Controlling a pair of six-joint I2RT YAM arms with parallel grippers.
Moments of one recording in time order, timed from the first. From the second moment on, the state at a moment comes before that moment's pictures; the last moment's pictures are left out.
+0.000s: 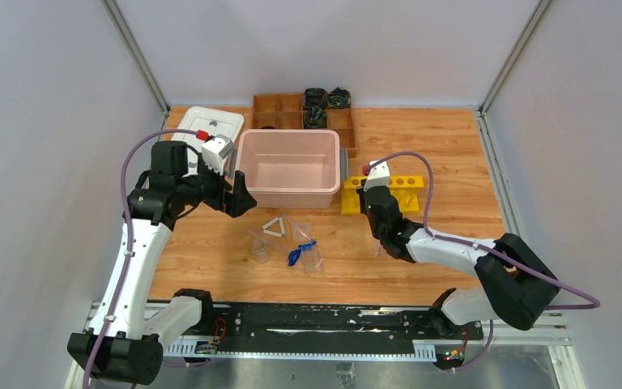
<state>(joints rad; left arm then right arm) -0.09 0.98 1.10 -0.82 0.59 0.15 0.74 1.35 0.56 0.47 0.60 0.08</state>
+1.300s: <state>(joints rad) -0.09 0.98 1.13 -0.82 0.54 0.15 0.92 1.31 0.77 0.06 0.38 0.40</state>
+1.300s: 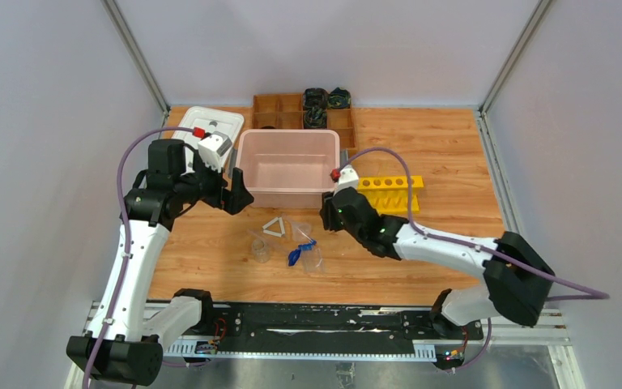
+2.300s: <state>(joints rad) -0.09 0.95 1.13 -0.82 0.53 0.16 1.00 1.69 0.88 0.13 0.24 0.40</state>
